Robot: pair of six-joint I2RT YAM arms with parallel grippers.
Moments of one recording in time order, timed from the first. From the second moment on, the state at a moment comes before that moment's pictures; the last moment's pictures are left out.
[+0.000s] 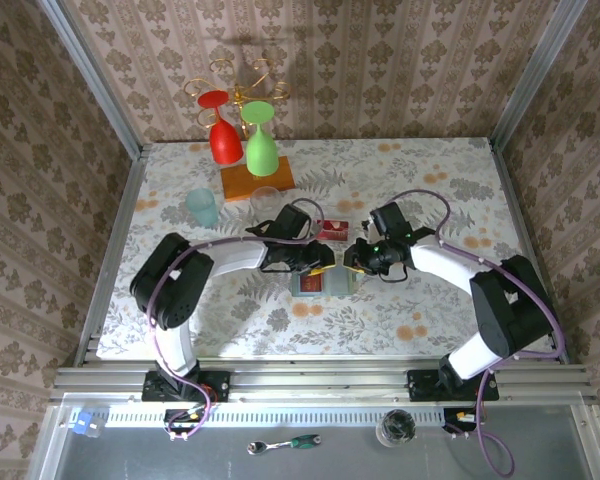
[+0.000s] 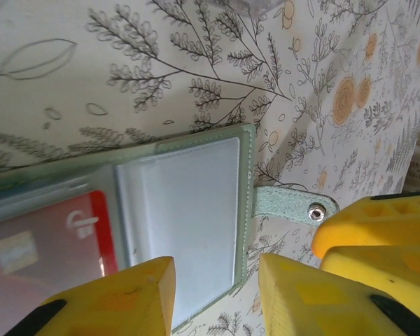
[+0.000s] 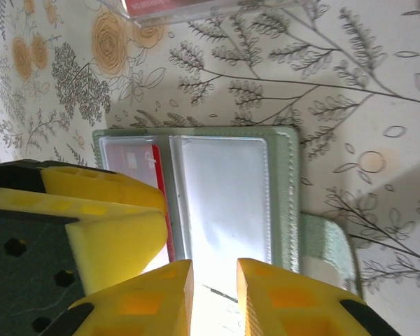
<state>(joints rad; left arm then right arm) -0.74 1.82 1.05 -0.15 0.51 -0.90 0.41 1.57 0.88 -0.36 -0.43 0.68</state>
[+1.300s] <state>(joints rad) -0.63 1.66 0.77 -0.03 0.46 -0.91 0.56 1.81 1.07 -0.35 -0.43 0.74</state>
